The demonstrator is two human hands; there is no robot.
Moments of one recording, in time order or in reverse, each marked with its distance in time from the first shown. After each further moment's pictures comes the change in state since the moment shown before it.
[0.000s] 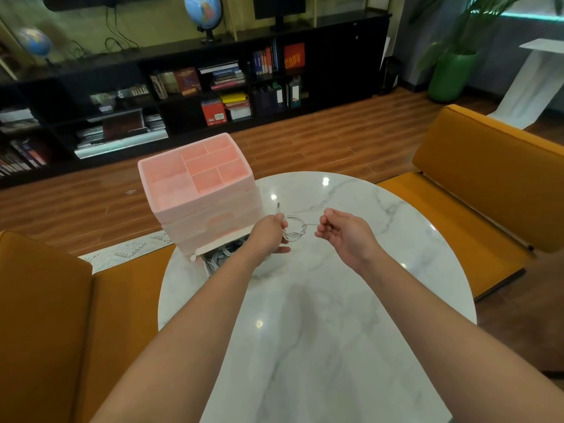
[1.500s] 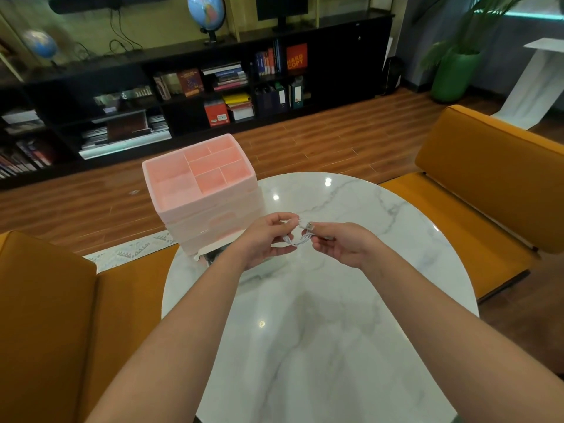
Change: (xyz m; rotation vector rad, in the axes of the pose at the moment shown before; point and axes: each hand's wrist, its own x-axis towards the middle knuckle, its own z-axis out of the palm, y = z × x) left_hand -0.008 -0.009 -0.027 -0.263 -0.363 0.049; right_hand 0.004 -0.004 0.002 -0.084 -0.099 0.333
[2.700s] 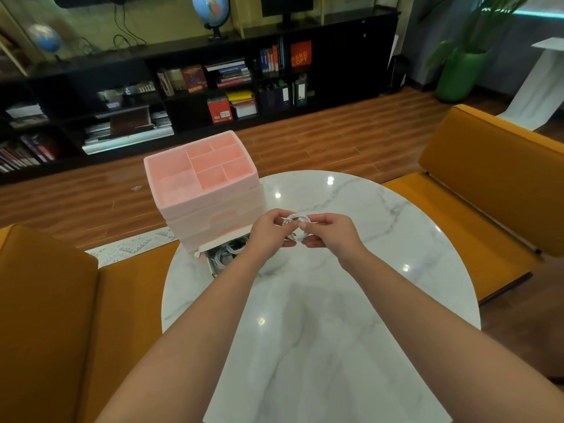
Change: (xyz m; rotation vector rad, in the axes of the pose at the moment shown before) left_hand 0.014 -0.013 0.015 0.282 0.335 0.219; right_hand 0.004 0.011 0.023 -0.330 0.230 -0.288
